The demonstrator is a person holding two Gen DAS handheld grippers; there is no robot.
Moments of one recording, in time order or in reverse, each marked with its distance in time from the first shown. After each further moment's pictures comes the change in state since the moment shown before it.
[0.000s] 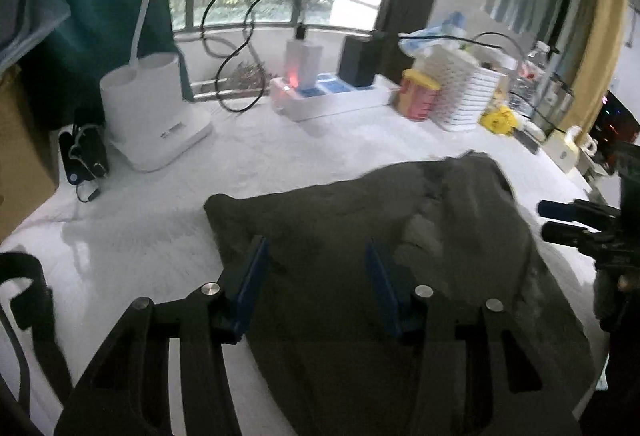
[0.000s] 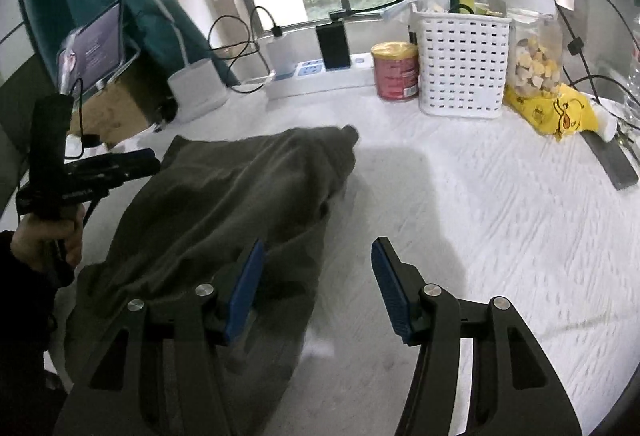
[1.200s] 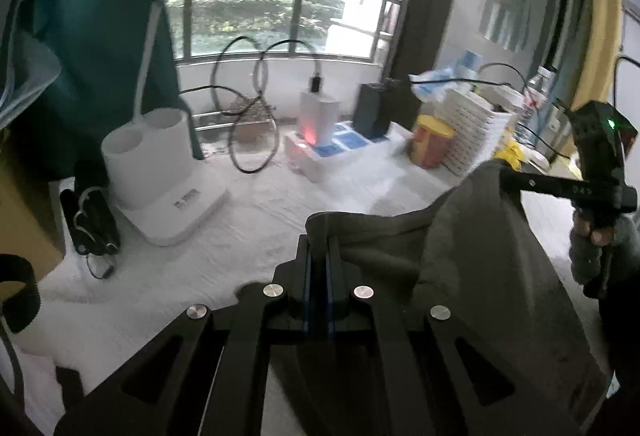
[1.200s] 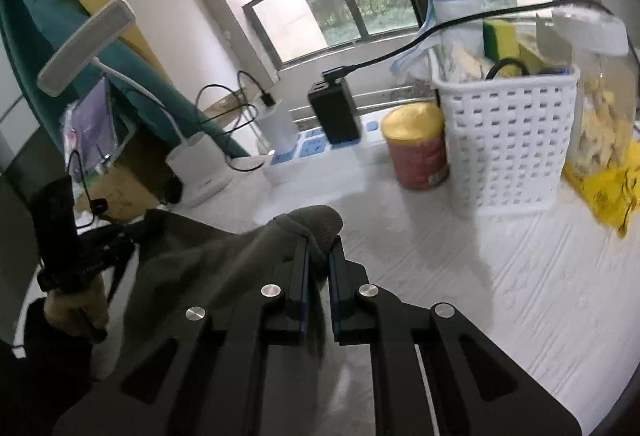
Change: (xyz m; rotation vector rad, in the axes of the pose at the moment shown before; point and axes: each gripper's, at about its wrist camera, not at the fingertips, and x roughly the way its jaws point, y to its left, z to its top) left arm 0.005 0.024 0.038 0.031 -0.113 -0.008; right arm 0.054 -0.035 0.086 0.086 -0.072 0.146
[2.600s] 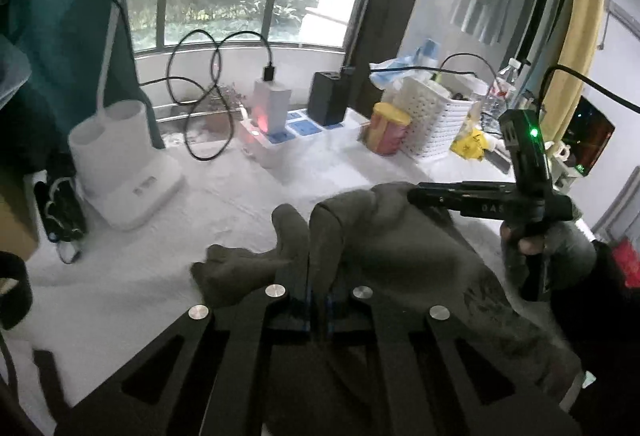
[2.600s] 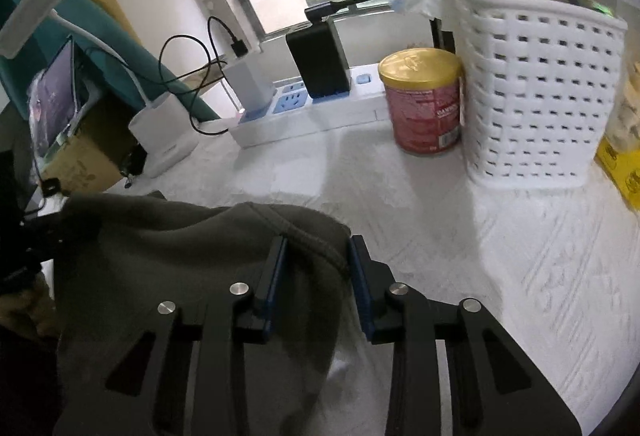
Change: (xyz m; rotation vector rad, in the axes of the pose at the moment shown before) left arm -0.015 -0.027 -0.006 0.018 0.054 -0.104; right arm 0.055 0.005 -0.013 -0.018 0.088 -0.072
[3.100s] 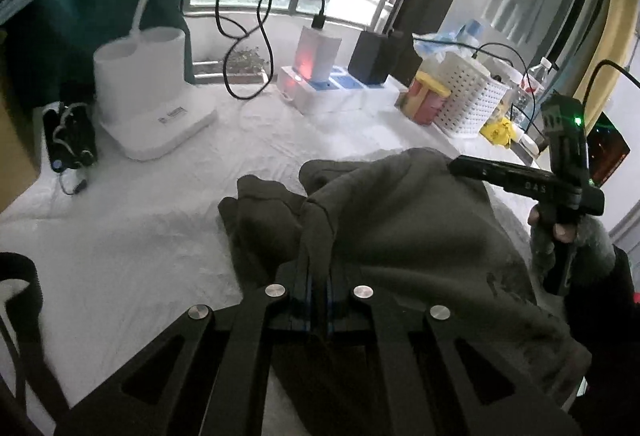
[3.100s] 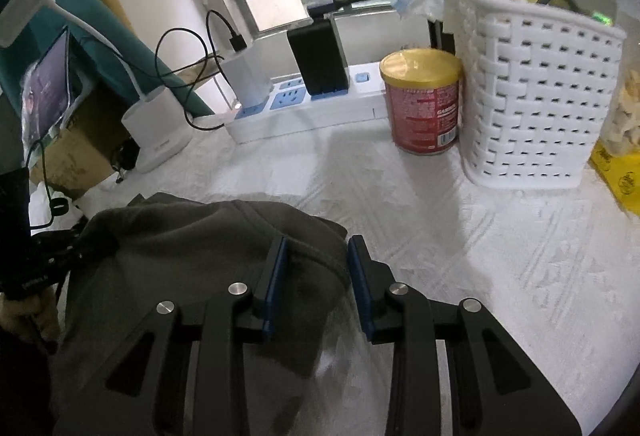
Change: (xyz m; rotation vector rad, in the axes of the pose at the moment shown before) left arm 0.008 0.022 -0.027 -0.115 0.073 0.031; right arm -0.010 0.006 -0.003 -0.018 -0.008 -0.028
